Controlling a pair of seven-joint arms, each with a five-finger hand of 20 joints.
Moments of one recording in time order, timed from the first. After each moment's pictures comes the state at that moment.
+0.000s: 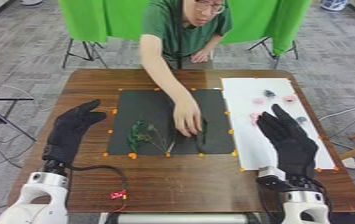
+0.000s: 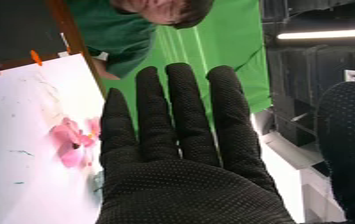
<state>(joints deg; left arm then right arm) 120.6 -70.8 -98.3 -120.1 60.7 -1.5 7.1 -123.5 -87.6 97.6 -117.1 -66.5 -5.7 -16.0</state>
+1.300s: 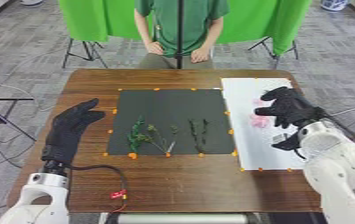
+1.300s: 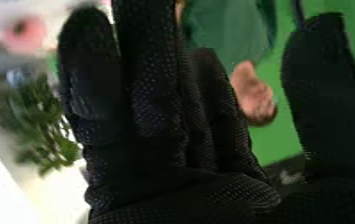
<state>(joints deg) 120.9 -70.5 -97.7 -120.2 60.9 0.2 9.2 -99.7 -62.8 92.7 -117.1 -133.3 -17.6 15.9</state>
